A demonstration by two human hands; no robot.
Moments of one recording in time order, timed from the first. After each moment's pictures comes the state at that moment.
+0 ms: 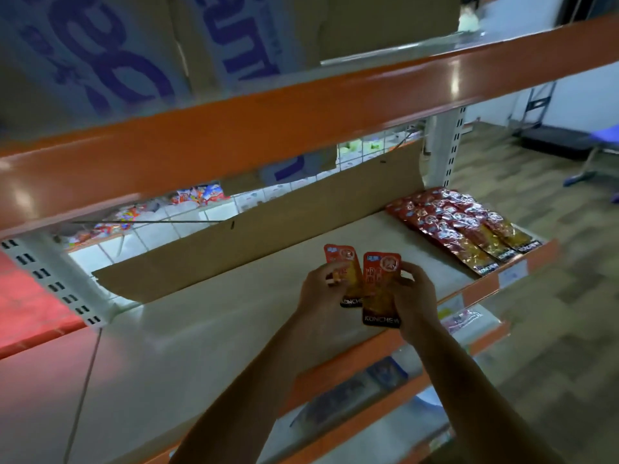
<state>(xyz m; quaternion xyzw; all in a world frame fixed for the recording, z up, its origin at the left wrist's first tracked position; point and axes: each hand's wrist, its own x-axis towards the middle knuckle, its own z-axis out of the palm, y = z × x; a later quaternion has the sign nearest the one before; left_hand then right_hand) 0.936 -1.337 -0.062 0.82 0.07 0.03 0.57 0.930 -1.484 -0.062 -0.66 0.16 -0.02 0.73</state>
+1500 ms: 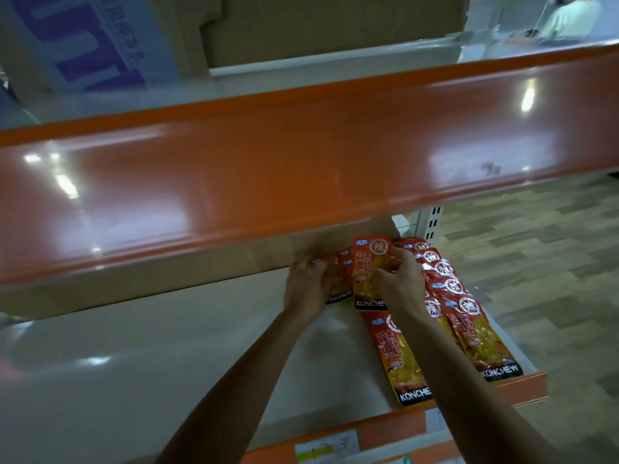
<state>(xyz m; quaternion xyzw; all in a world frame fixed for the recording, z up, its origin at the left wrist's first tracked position) 1.152 -1.465 -0.093 0.96 0.11 0.11 0.22 1.176 -1.627 -0.060 -0.78 0.00 -0.01 0.63</state>
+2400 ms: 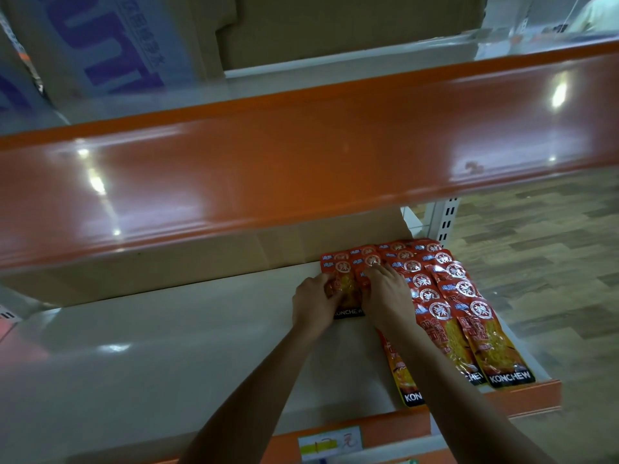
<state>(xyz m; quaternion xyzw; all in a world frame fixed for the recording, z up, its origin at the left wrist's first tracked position) 1.128 -1.480 -0.098 0.93 0.20 0.11 0.30 1.173 -1.613 -0.082 -0.95 -0.22 -0.03 0.23</state>
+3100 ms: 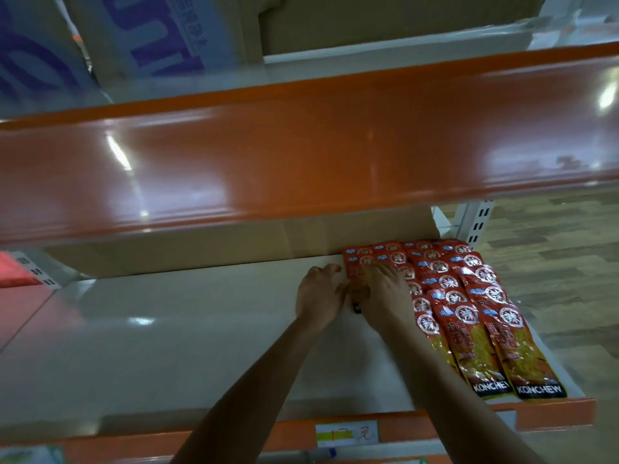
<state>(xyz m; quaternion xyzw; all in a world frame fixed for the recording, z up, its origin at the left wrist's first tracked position) 1.112 -1.459 -0.091 0.93 0.22 0.12 0.26 1.152 -1.583 -0.077 -0.93 -0.25 -0.04 0.26</state>
